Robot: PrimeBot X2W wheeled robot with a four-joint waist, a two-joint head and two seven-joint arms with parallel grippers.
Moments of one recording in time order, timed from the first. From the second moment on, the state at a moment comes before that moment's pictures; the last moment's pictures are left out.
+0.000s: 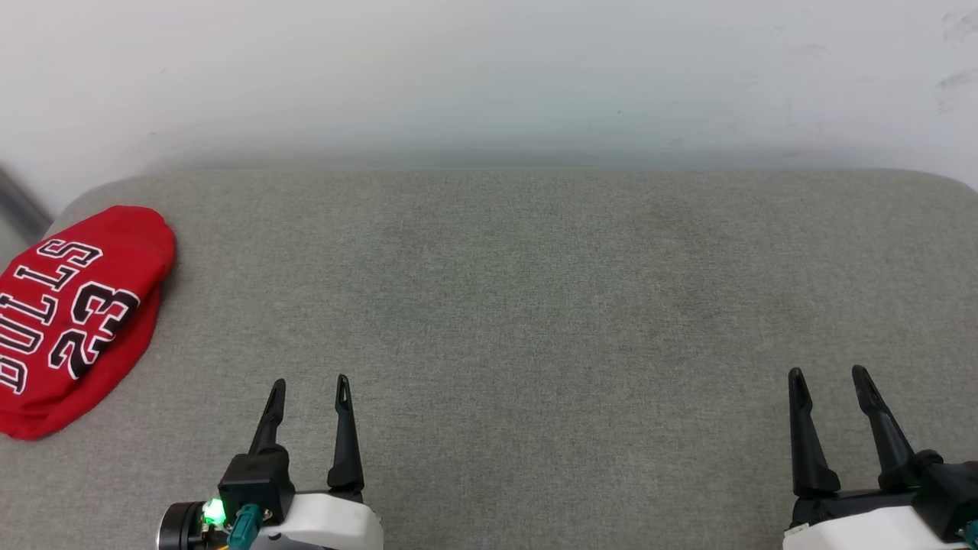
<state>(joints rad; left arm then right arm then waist) 0.01 0.05 -0.12 0.12 -0.12 0.13 -0.26 0.09 -0.05 -0.05 0.00 0.13 0.13 -0.26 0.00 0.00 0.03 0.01</state>
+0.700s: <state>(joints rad) 0.01 0.05 -0.12 0.14 -0.14 0.12 -0.26 0.10 -0.05 -0.05 0.02 0.18 0.13 -0.26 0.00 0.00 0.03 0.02</state>
